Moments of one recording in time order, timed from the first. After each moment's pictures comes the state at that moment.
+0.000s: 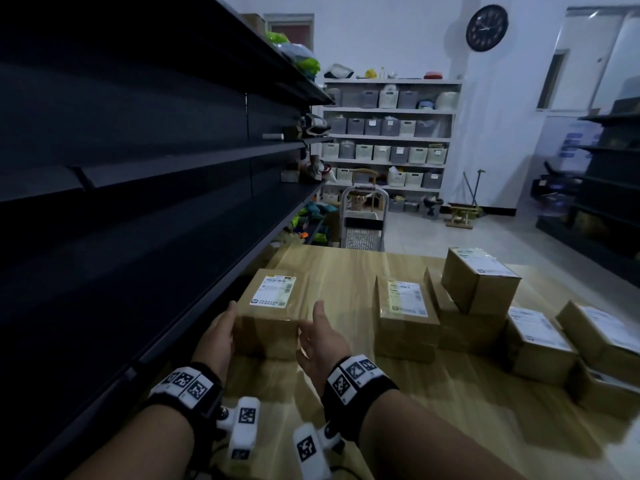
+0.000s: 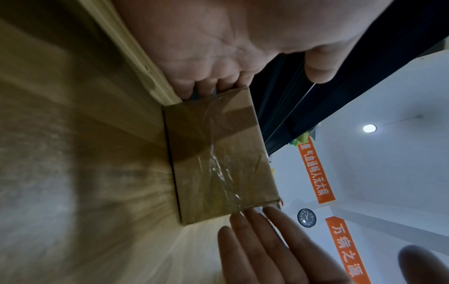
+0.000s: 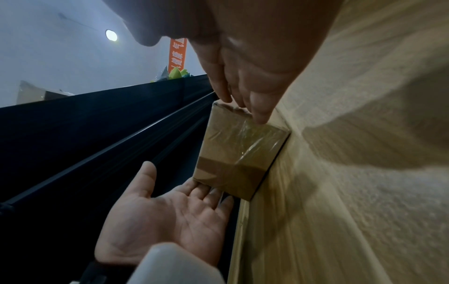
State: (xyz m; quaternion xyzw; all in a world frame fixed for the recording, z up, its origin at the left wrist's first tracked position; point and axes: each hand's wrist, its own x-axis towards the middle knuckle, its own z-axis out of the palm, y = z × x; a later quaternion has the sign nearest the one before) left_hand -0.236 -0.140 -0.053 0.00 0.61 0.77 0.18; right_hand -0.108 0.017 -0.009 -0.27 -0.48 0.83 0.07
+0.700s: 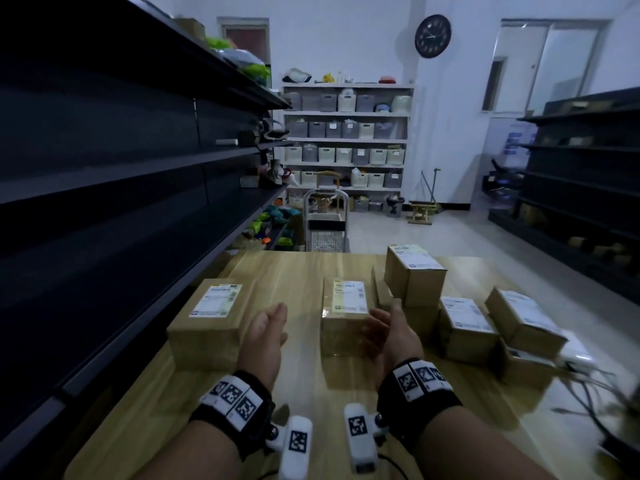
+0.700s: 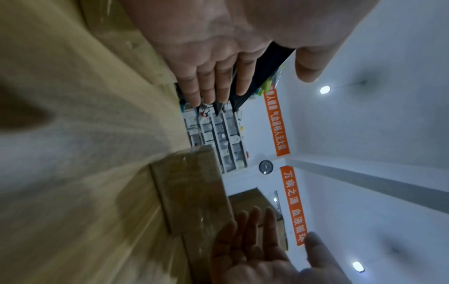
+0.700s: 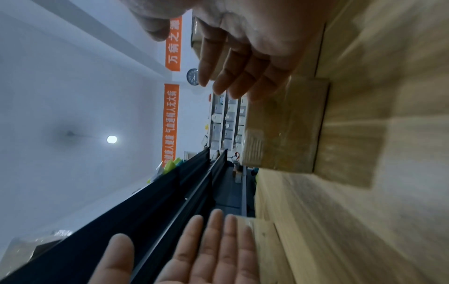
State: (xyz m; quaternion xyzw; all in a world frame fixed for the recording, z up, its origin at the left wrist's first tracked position) left_hand -0.100 -0.009 -0.007 0.16 0.67 0.71 0.14; right_hand 0.008 0.176 -0.004 -0.35 -0.40 0.78 0.33
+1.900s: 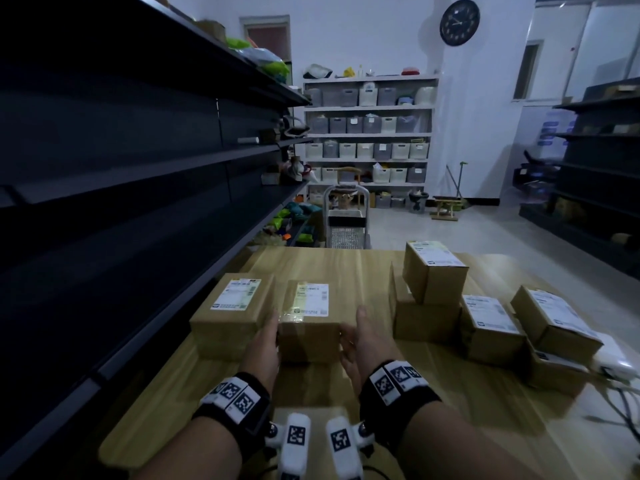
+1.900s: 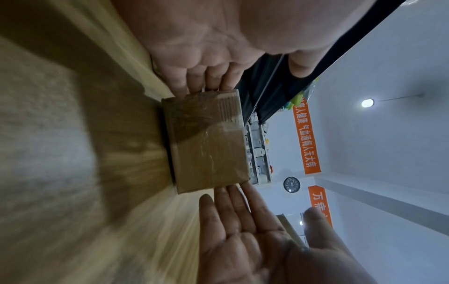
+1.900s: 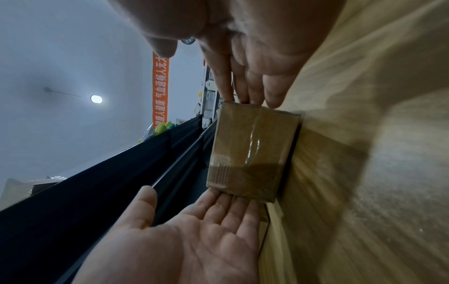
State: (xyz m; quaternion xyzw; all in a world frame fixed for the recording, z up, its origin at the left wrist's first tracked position) left_hand -0.099 -0.029 -0.009 0.06 0.68 0.70 0.23; right_hand -0.024 0.137 -0.031 -0.32 -0.50 0.79 0.16
